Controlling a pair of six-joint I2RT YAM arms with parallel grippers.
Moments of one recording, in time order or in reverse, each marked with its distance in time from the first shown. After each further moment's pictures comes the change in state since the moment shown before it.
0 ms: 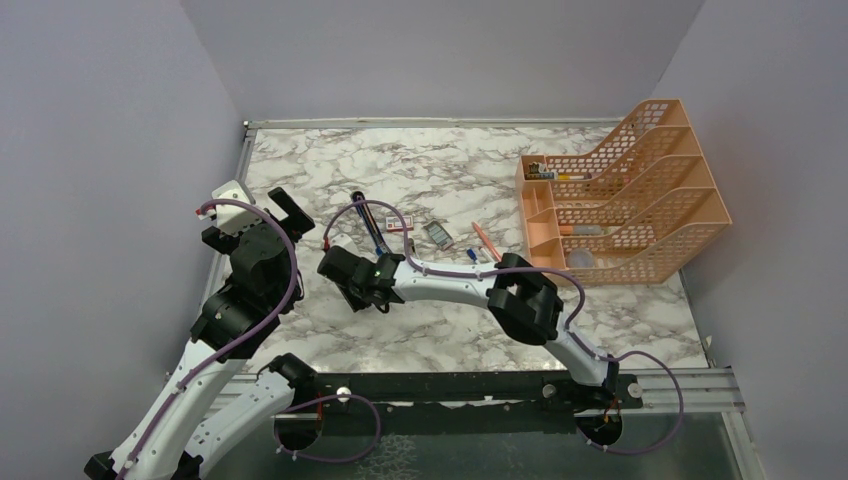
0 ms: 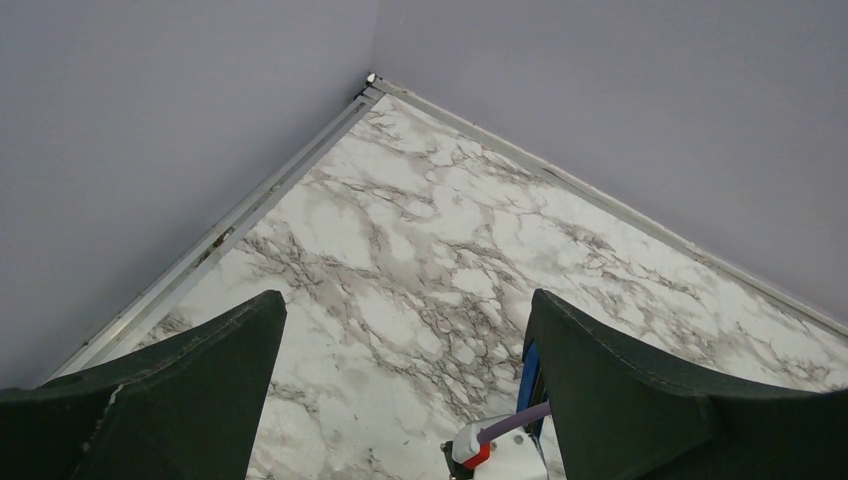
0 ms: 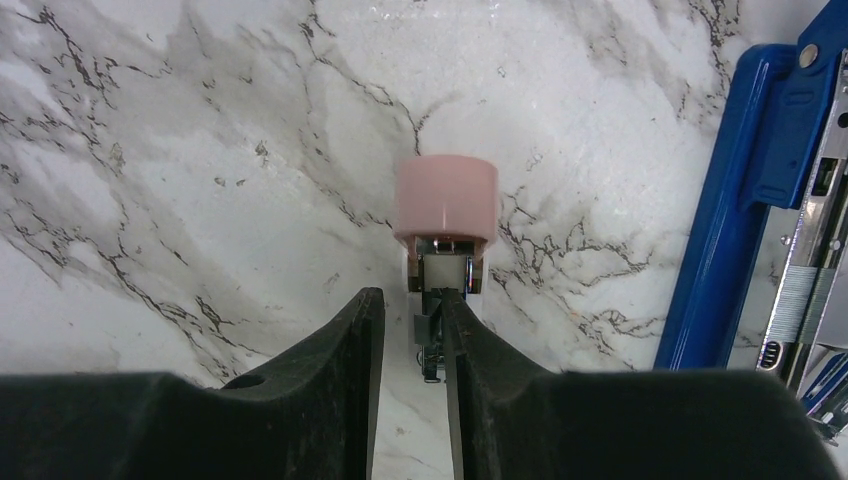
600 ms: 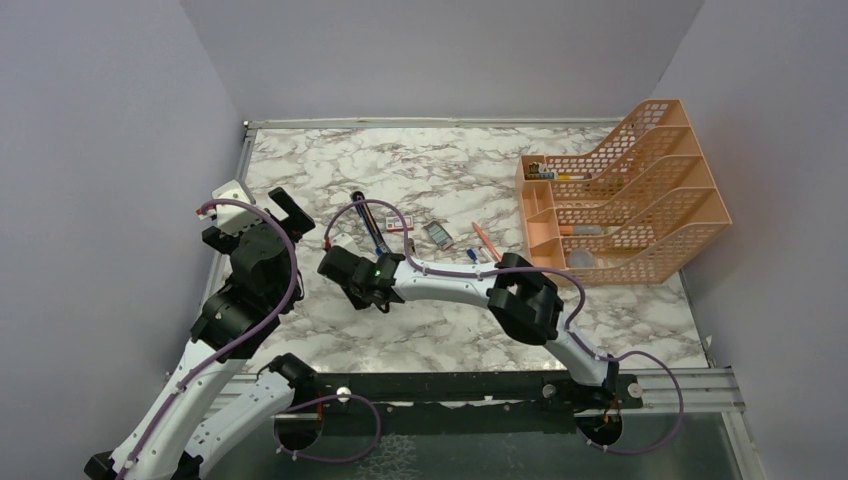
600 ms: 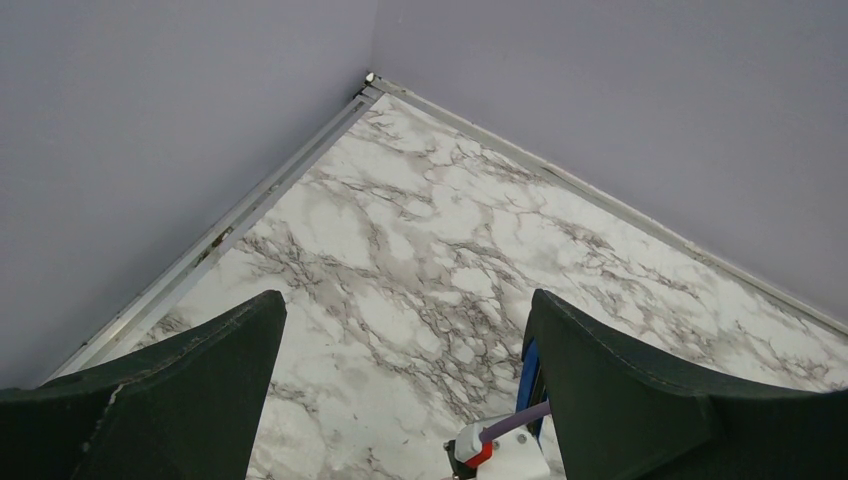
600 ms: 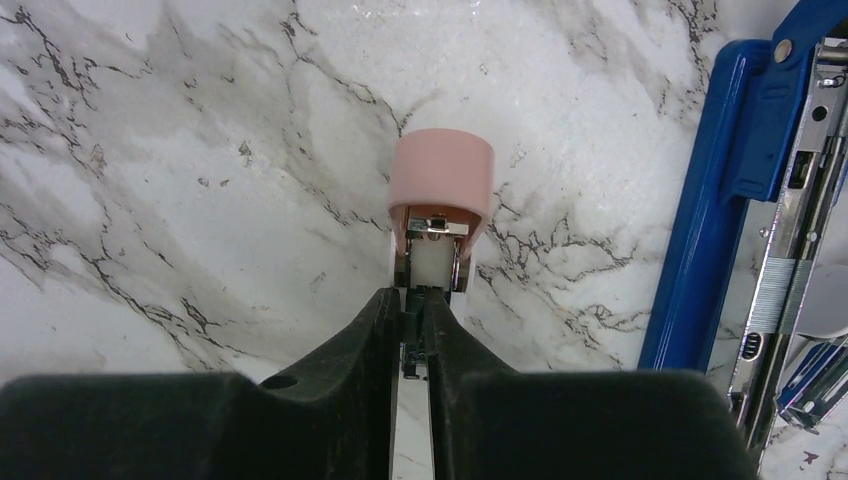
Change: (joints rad) left arm 0.000 0.000 -0.001 0.000 0.003 0.000; right arm 0.000 0.002 0.003 -0.016 0.017 0.002
